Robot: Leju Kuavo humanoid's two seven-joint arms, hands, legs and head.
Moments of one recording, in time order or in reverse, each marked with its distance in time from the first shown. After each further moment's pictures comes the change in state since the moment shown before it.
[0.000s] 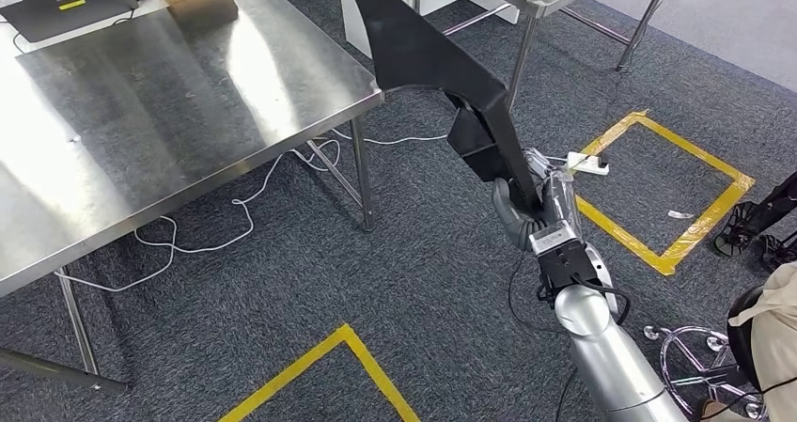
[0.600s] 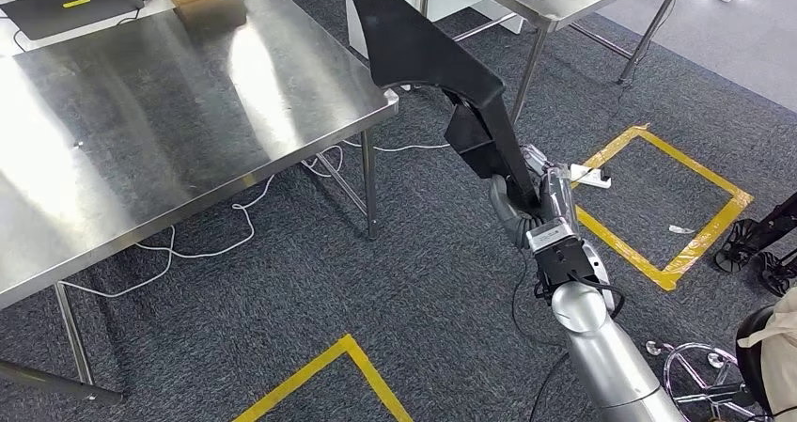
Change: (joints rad) left arm -0.002 -0.001 0.000 0.000 -0.001 0.003 0.004; right arm -0.022 0.013 0.002 0.012 0.010 0.005 0.000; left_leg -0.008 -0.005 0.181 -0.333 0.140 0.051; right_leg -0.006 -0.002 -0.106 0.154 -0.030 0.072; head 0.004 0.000
